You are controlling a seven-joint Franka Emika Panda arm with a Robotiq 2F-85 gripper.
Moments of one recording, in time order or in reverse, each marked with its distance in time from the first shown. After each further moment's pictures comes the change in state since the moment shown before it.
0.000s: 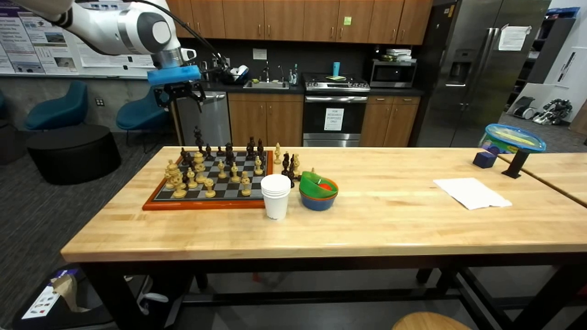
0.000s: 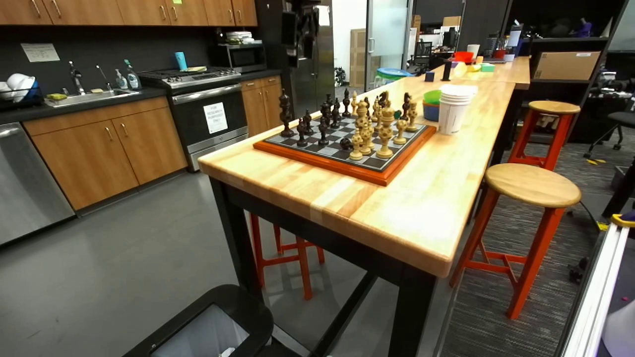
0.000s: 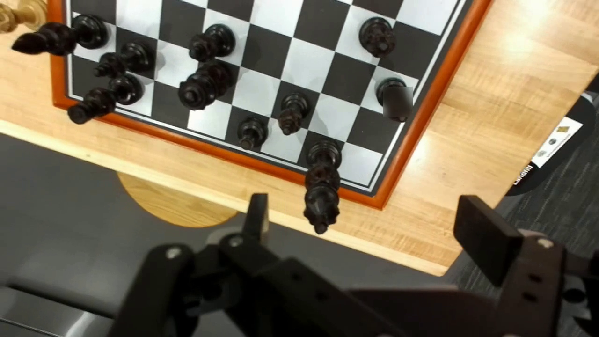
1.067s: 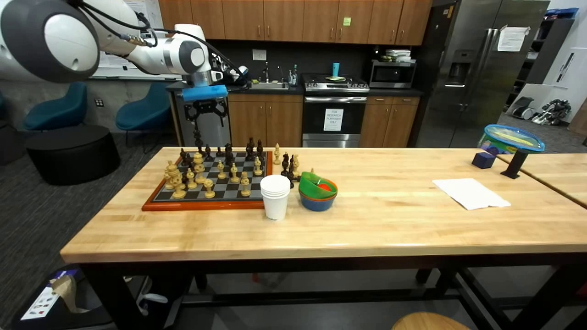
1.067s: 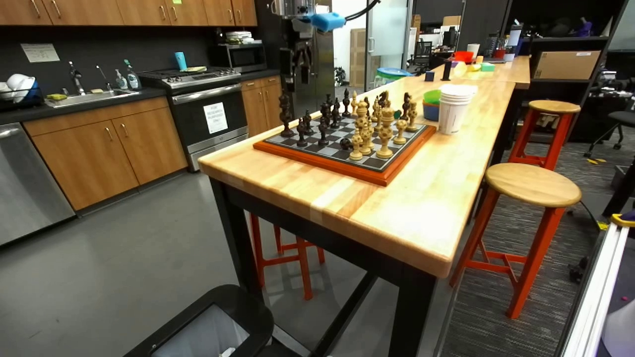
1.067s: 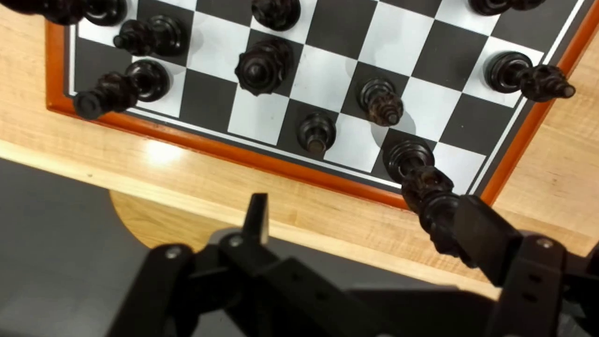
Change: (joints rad) arm -0.057 0.355 0.004 0.397 0.000 -0.133 -0.037
